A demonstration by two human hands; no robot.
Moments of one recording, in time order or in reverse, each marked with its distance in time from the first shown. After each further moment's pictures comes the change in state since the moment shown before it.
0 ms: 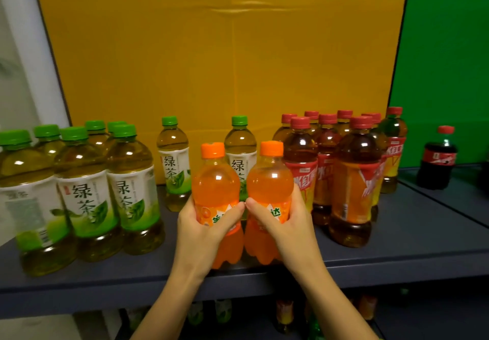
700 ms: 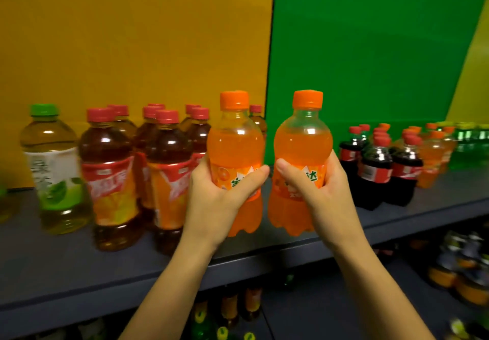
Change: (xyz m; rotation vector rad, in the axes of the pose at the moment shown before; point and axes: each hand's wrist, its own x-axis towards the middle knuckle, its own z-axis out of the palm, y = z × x) left_hand -0.020 0.010 0.282 -0.185 -0.238 0.126; right_hand 0.009 -0.044 -0.289 -0.154 0.218 -0.133
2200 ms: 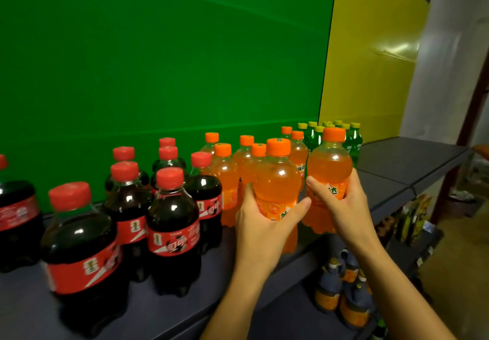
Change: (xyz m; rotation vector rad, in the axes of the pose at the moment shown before) left_hand 0.062 -0.196 0.501 -0.052 -0.237 -0.214; right_hand 0.159 0.180 -0.478 -0.326 0.323 0.102
